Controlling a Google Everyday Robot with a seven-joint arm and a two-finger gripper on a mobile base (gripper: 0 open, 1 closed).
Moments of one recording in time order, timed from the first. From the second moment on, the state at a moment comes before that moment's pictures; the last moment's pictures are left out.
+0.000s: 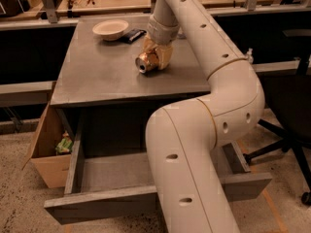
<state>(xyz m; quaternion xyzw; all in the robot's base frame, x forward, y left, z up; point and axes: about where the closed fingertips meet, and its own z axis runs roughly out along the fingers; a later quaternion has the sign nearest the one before) 0.775 -0.007 0.844 -0.91 0.38 -0.02 0.15</state>
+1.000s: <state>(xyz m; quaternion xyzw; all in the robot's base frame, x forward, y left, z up) 0.710 -0.071 1.050 -0.81 0.46 -0.05 0.36</state>
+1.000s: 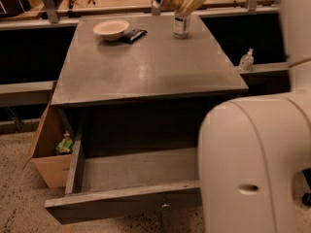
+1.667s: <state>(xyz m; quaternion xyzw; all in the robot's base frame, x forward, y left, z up) 0.657 -0.106 1.134 -0.71 0.54 0.01 0.46</state>
